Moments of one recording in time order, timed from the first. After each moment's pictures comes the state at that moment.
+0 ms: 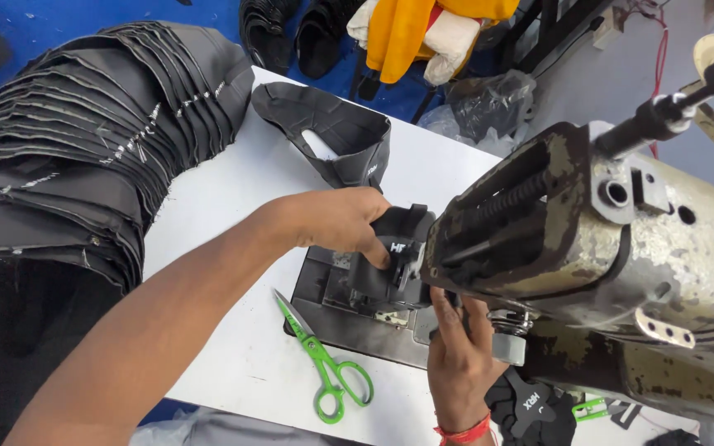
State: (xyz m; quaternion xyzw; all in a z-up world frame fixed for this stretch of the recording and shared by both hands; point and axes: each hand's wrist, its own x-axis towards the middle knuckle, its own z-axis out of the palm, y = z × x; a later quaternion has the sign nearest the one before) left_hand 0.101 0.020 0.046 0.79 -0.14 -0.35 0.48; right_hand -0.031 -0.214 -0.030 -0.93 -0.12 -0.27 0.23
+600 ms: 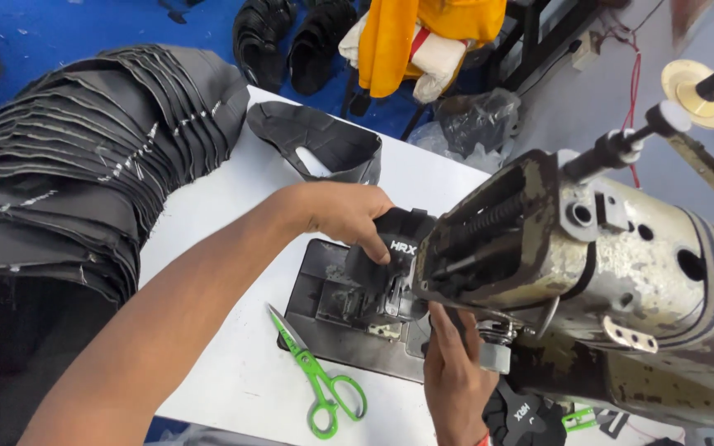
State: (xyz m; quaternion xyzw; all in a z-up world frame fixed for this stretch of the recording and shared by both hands) left_hand 0.143 0.020 0.030 0.77 -0.26 -0.35 0.46; right_hand -0.028 -0.212 -0.010 -0.92 -0.16 -0.30 0.18
